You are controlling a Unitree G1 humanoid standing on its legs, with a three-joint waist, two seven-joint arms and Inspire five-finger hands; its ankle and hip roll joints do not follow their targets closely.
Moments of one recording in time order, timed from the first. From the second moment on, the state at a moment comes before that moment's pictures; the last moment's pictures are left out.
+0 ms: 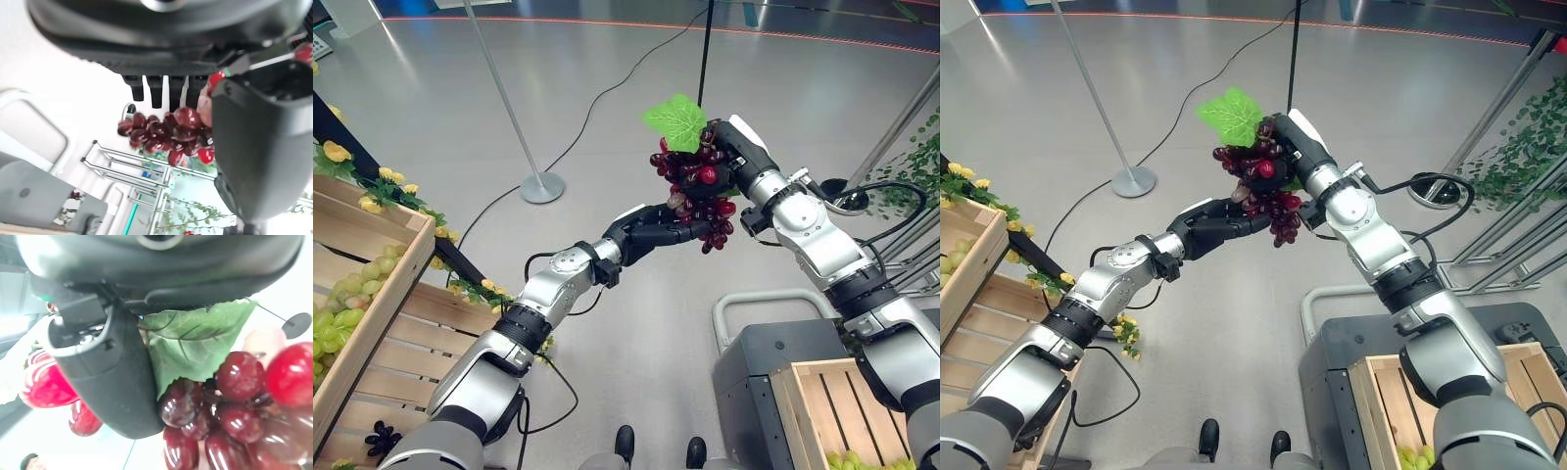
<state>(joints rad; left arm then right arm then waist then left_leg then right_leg) -0.74 0.44 -0.50 0.50 -0.76 0.12 -0.33 -0.93 -0.61 0.54 0.36 0.36 0.06 0.03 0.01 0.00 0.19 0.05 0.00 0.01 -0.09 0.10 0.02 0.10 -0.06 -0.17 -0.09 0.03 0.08</state>
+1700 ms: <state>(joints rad) -0.70 0.40 -0.50 0.51 -0.74 0.12 -0.18 -0.94 -0.56 0.56 0.33 0.53 0.23 0.17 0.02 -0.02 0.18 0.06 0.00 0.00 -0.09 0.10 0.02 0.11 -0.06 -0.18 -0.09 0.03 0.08</state>
